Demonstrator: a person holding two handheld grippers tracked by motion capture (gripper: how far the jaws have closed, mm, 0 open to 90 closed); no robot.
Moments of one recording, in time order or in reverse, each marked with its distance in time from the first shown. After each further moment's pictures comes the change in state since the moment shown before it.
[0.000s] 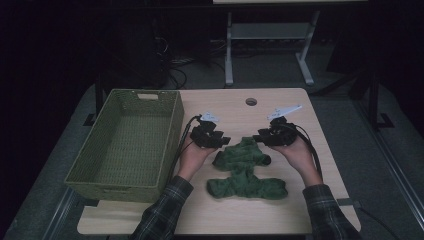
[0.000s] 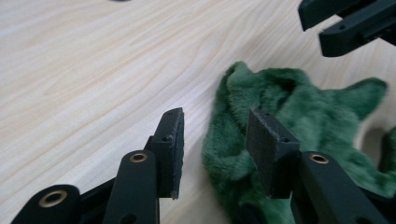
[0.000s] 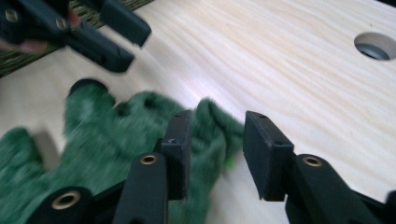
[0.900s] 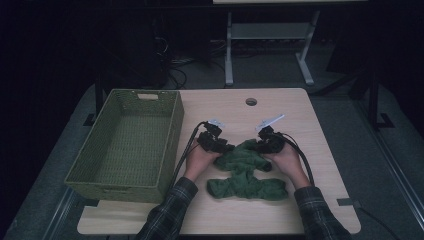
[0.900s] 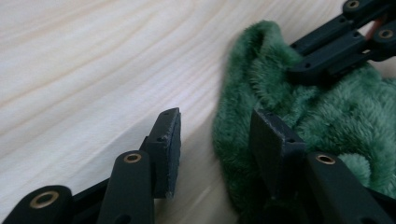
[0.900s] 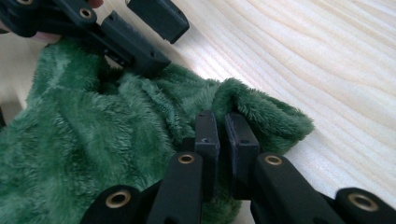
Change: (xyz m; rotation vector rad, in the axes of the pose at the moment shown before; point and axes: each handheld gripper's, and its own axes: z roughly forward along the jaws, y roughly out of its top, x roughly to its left) left arm 0.006 -0.016 0.040 0.107 -0.073 -0.045; right arm 0.000 -0.024 0.051 0.121 0.071 -0.006
